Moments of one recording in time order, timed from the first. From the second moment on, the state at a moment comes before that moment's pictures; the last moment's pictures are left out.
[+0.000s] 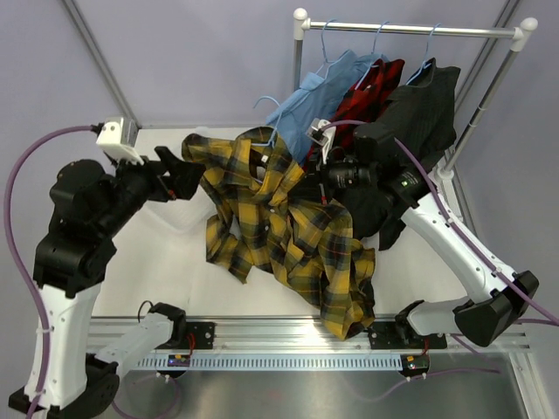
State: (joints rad) left arm -0.31 0.86 1.54 -0.84 0.10 -0.33; right arm 0.56 1.33 1.45 -0.51 -0.74 0.08
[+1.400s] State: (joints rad) left arm -0.77 1.26 1.73 -0.55 -0.16 -0.31; right arm 0.74 1.34 1.42 -0.43 -0.58 0.19
